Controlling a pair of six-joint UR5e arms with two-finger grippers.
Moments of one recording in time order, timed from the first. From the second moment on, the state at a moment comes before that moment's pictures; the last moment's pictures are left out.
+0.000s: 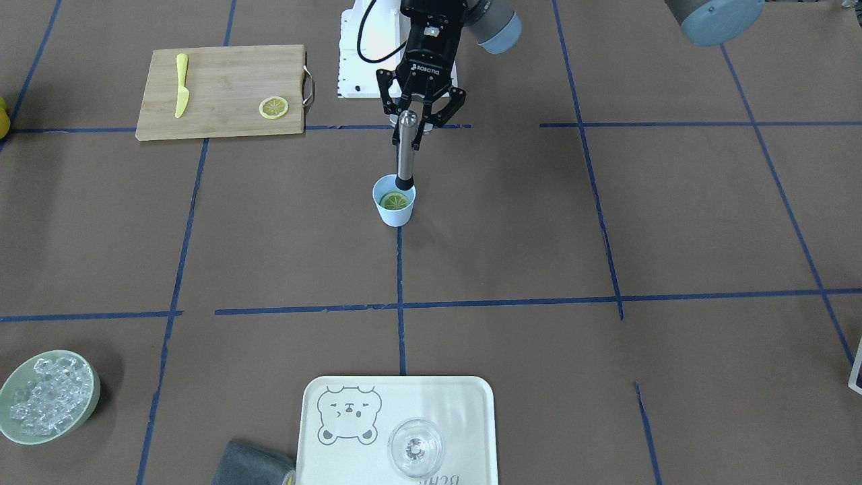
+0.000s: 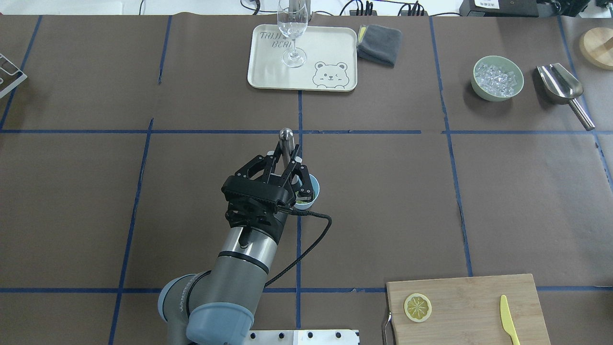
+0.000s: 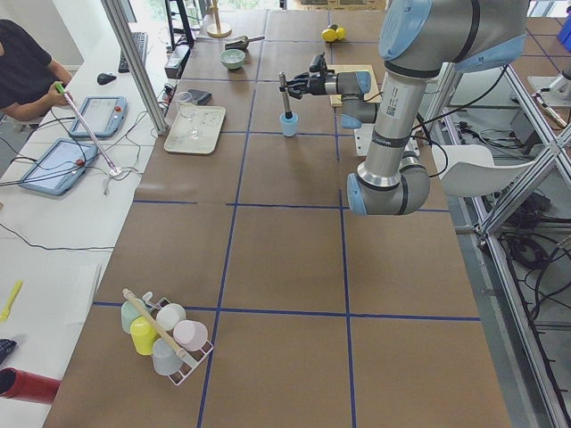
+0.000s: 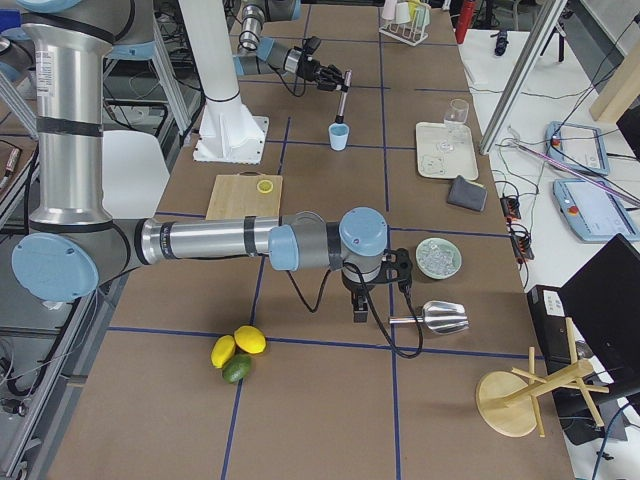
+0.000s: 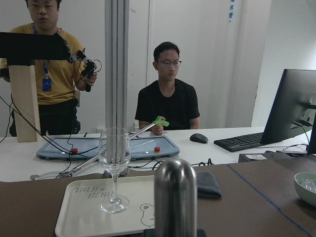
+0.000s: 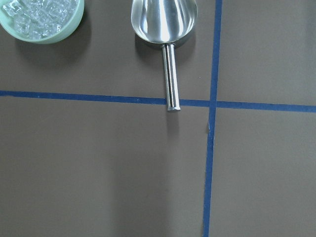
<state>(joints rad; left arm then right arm) -0.12 -2.18 -1.70 -2.46 -0.48 -0.76 1.54 -1.64 1.74 -1.54 2.43 0.07</state>
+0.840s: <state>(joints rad) -0.12 -2.21 -1.61 -2.50 -0.48 -0.77 1.54 -1.64 1.74 -1.54 2.43 0.07</state>
